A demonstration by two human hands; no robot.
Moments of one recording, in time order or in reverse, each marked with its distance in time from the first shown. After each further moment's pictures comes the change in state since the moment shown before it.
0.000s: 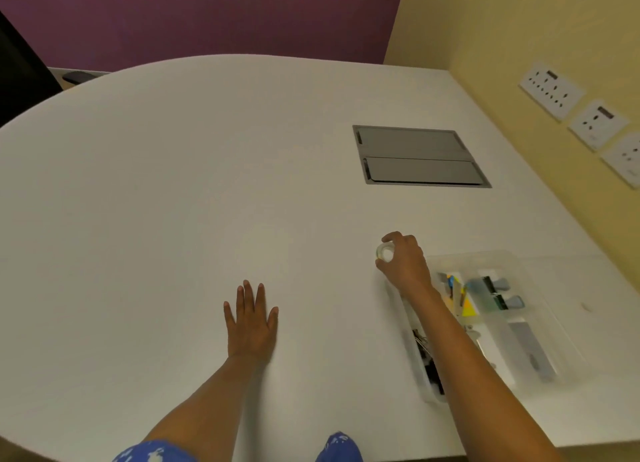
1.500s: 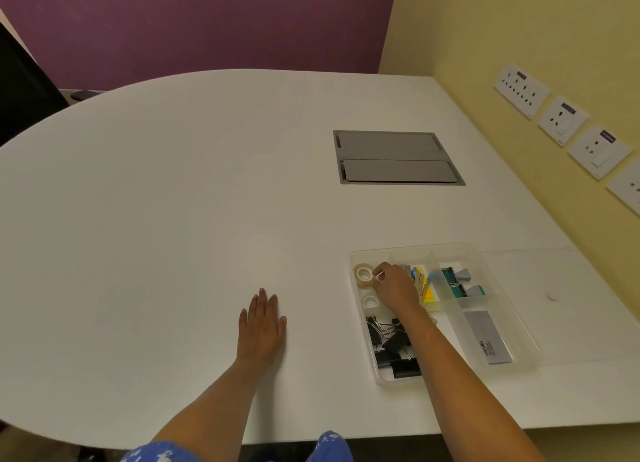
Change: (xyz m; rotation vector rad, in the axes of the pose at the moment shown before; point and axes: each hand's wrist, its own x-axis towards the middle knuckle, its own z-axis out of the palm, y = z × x) left_hand -0.042 0.075 0.019 -0.012 -0.047 0.067; right_hand -0.017 0.092 -0.007 -0.017 -0.145 0.042
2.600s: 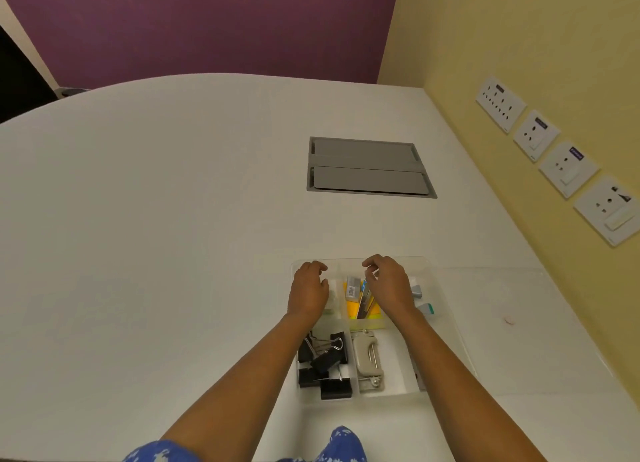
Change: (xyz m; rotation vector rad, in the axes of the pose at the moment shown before) left_hand 0.049 0.219 0.001 -0.509 0.166 0.081; right_hand 0.048 0.083 -0.063 0.081 0.147 -0.209
